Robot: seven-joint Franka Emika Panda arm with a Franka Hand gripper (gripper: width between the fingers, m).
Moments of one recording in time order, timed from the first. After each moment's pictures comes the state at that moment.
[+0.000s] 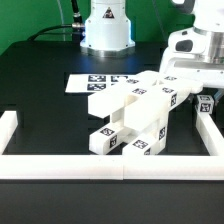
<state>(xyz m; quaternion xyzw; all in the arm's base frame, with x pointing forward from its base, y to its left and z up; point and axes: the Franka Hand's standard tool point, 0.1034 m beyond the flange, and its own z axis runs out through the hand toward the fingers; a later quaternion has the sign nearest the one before) 0.480 0.176 0.010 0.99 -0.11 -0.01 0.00</state>
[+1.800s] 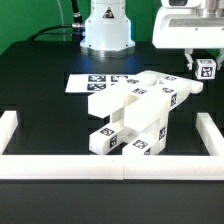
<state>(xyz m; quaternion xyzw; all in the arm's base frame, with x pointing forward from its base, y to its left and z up) 0.522 0.141 0.111 1.00 -0.06 -0.01 -0.03</state>
